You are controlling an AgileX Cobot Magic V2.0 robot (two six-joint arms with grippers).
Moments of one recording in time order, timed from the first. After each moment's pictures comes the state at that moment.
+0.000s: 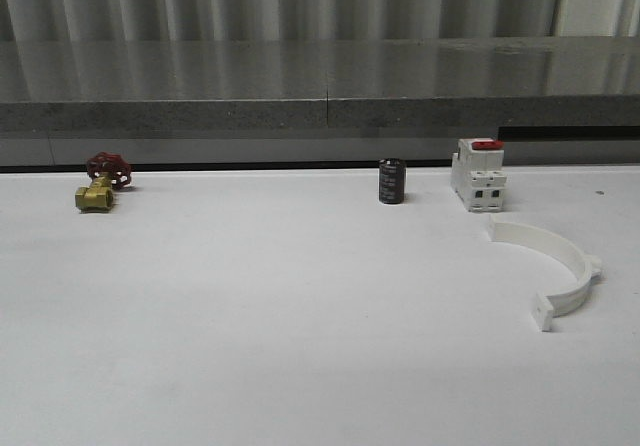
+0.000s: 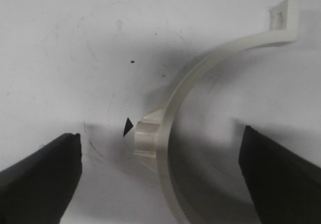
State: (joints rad) left arm 0.24 1.93 -1.19 0.00 0.59 0.19; right arm 0.00 -0.01 0.03 0.01 0.14 0.02
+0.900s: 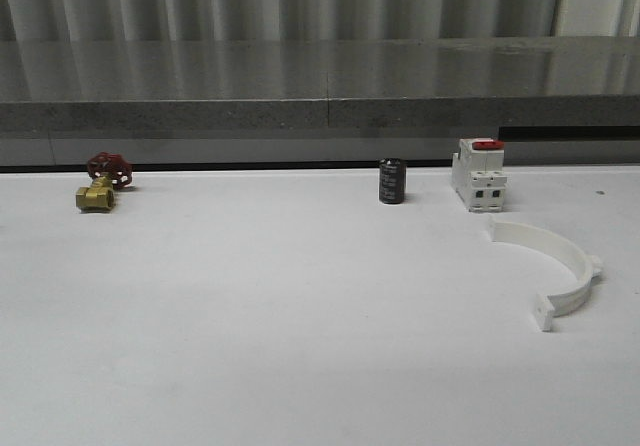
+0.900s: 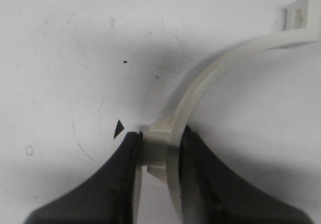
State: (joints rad) left arm 0.24 1.93 -1.19 -0.05 0.58 0.19; right arm 0.00 -0.01 0.03 0.01 0.14 0.02
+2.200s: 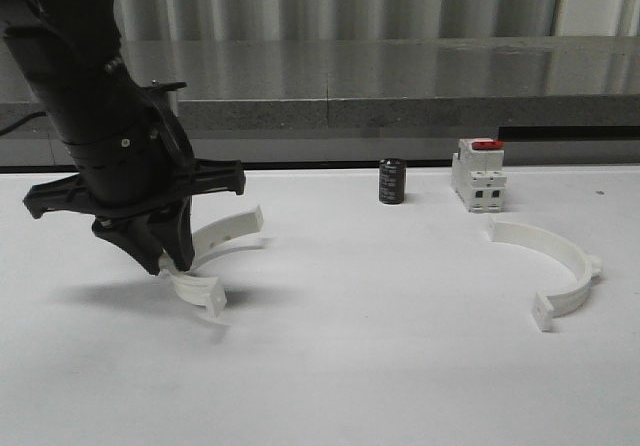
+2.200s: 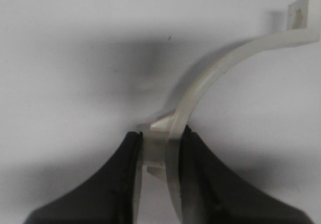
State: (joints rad) left arm -0.47 1.93 -1.23 -0.02 0.60 -0.38; right arm 0.00 -0.01 0.03 0.01 0.14 0.02
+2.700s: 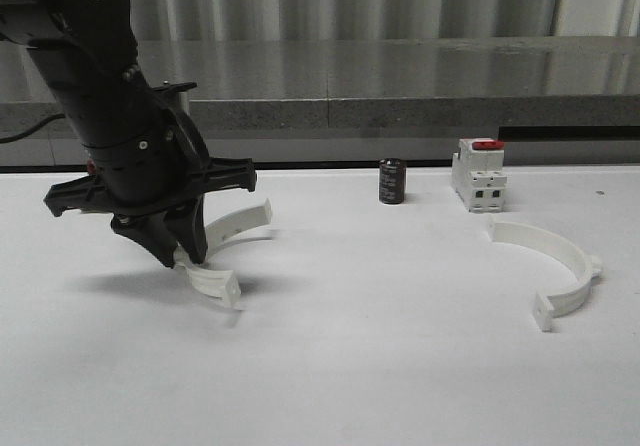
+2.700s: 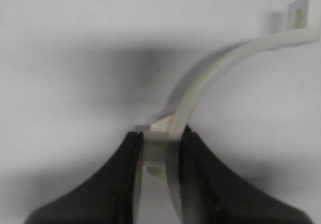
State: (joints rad) left arm -0.47 1.97 -1.27 -0.02 0.57 -0.38; right arm 0.00 -0.01 0.03 0.01 0.14 0.02
